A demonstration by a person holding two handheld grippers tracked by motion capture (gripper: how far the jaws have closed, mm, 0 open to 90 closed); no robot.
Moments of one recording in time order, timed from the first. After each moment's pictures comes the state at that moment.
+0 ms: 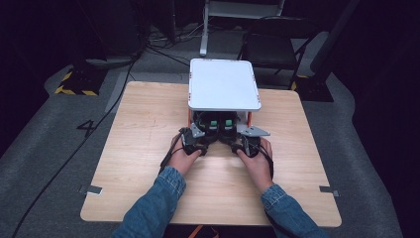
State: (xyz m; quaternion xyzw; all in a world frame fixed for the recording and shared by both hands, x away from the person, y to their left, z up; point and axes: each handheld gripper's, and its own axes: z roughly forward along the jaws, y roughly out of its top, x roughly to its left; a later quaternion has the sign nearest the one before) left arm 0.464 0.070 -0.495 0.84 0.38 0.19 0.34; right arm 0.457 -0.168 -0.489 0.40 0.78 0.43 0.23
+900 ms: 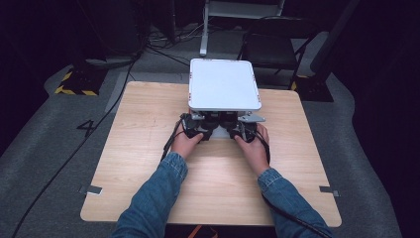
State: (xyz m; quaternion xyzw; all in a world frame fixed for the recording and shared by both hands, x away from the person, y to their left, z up) left arm 0.509 0.073 -0.497 0.81 0.41 0.16 0.40; right arm 0.508 -0.164 -0.488 0.39 0.78 0.42 0.25
